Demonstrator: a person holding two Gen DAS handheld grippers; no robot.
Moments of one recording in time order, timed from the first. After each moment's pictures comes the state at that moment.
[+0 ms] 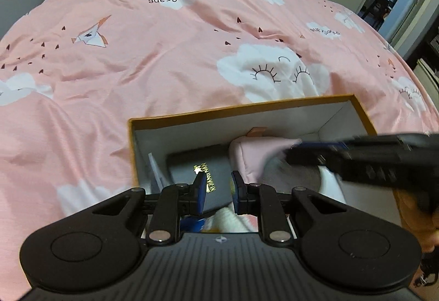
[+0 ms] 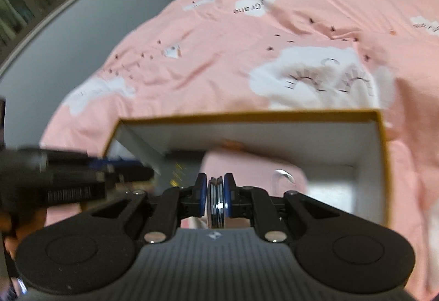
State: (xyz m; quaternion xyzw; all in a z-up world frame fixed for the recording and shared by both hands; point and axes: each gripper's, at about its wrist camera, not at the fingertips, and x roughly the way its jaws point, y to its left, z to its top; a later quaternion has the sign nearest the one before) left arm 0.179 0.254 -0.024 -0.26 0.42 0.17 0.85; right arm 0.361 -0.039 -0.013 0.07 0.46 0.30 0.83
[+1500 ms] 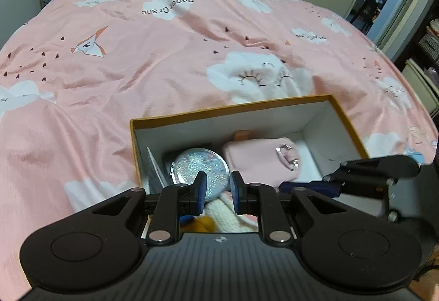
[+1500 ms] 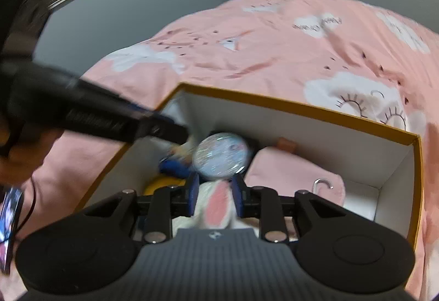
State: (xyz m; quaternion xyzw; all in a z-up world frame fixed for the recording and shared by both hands) left arm 0.156 0.238 0.001 -0.23 0.41 0.13 0.87; right arm 0.285 -0.019 -0.012 -0.07 0.39 0.39 0.83
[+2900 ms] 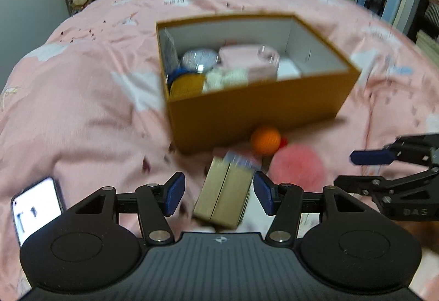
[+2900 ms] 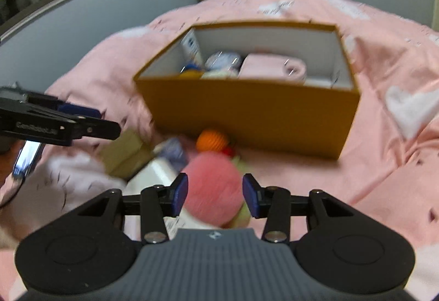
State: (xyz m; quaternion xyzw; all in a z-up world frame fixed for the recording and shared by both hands) left arm -0.004 0.077 -0.028 -0.14 0.43 0.19 0.87; right arm 0.087 -0.111 -0.060 -0.04 0.39 0.32 0.86
